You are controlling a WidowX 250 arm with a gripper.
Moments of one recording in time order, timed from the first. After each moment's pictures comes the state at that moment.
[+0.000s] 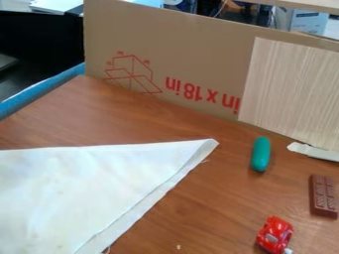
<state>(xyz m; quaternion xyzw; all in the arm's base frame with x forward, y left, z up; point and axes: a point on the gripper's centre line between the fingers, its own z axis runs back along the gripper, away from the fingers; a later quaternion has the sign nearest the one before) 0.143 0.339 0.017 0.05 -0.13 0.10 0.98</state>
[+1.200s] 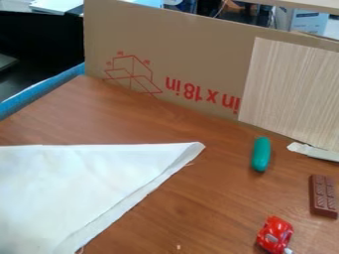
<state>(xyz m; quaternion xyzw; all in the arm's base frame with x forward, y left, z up) 0.154 0.339 -0.003 0.12 -0.12 0.12 0.98</state>
